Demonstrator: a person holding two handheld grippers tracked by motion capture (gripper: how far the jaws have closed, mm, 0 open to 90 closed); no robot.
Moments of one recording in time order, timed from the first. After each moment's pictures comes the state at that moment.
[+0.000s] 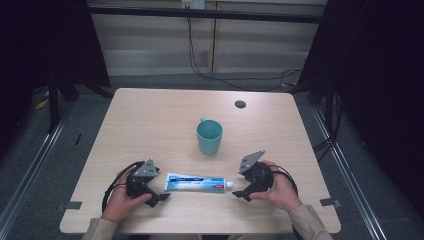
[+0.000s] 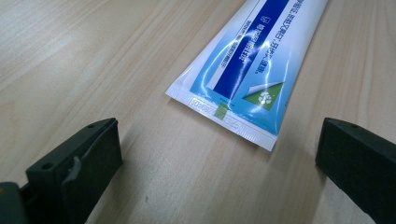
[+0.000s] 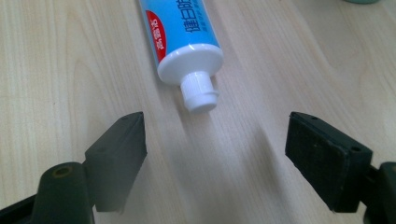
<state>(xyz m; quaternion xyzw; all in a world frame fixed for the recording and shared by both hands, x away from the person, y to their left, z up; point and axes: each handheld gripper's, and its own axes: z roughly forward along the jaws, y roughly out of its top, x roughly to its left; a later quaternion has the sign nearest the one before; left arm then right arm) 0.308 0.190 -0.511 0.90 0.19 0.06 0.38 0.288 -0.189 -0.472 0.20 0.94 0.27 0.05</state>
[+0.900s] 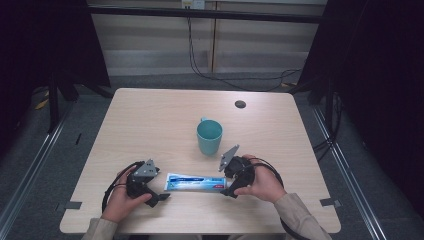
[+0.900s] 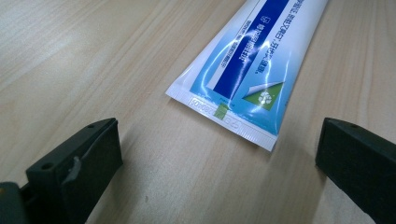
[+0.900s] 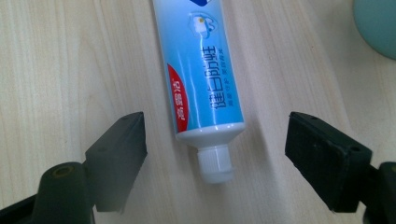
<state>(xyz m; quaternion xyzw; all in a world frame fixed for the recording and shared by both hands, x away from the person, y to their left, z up) 0.308 0.190 -0.511 0.90 0.19 0.06 0.38 0.304 -0.138 -0.458 0.16 0.97 0.21 0.04</state>
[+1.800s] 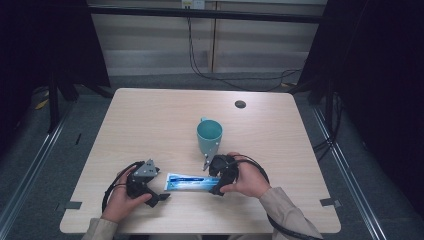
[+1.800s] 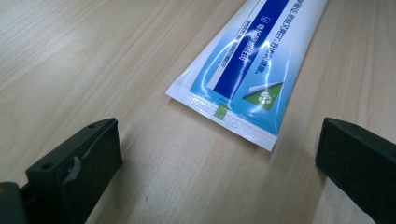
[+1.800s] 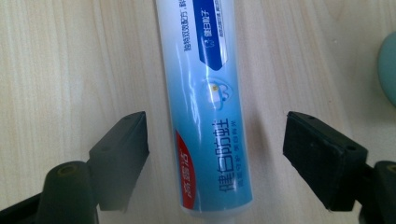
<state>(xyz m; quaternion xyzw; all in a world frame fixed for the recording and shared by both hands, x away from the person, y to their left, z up) 0.308 0.190 -0.511 0.90 0.19 0.06 0.38 0.315 -0.096 -0.458 0.13 0.97 0.18 0.02</state>
